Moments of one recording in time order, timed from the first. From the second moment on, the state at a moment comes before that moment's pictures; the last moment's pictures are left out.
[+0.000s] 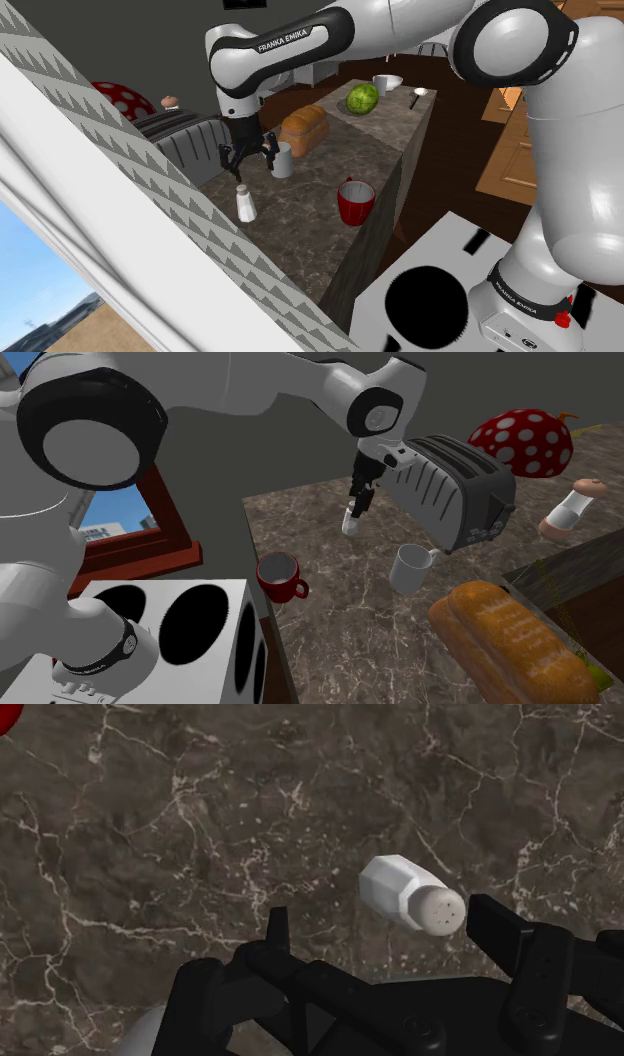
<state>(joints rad) 0.26 0.50 0.26 -1.43 0.00 1.77 0.55</state>
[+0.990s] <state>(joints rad) 0.32 0.71 0.25 -1.26 -0.03 1.79 0.59</state>
